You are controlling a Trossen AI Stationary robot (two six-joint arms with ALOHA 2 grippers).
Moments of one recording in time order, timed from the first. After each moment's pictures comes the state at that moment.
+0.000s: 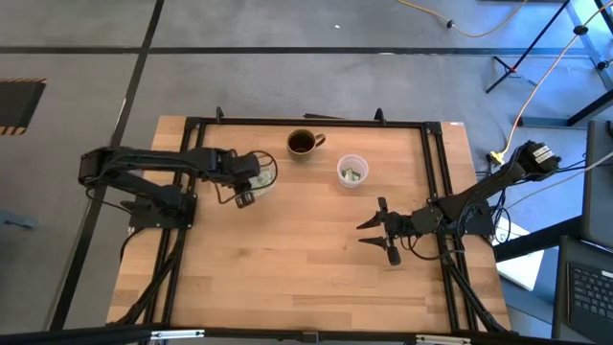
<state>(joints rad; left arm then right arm) 0.20 1.23 0.83 -0.82 -0.22 -0.21 0.48 1.05 0.30 0.46 0.33 0.18</state>
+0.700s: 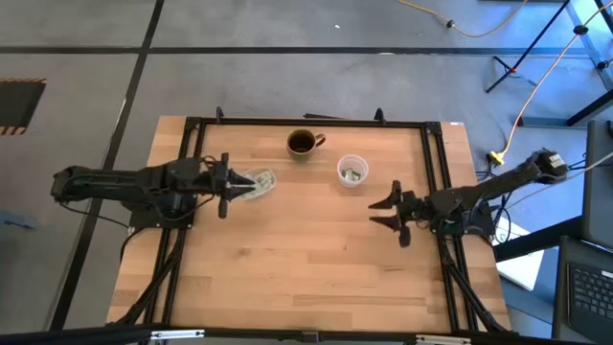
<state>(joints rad) 0.07 0.54 0.38 -0.06 -0.05 -0.08 0.34 0.67 0.14 0.43 0.31 0.20</state>
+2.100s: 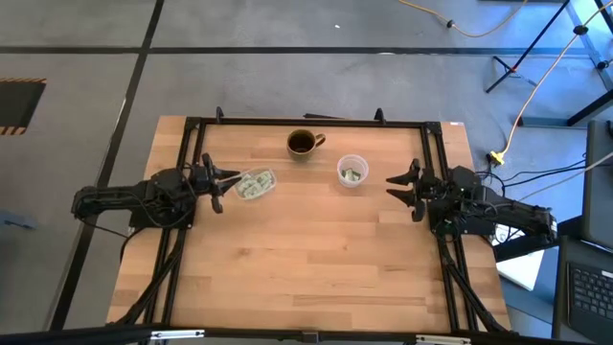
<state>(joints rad) 0.09 0.00 0.04 -0.05 -0.28 -0.01 -0.27 0.00 0.08 -0.10 -0.16 0.16</state>
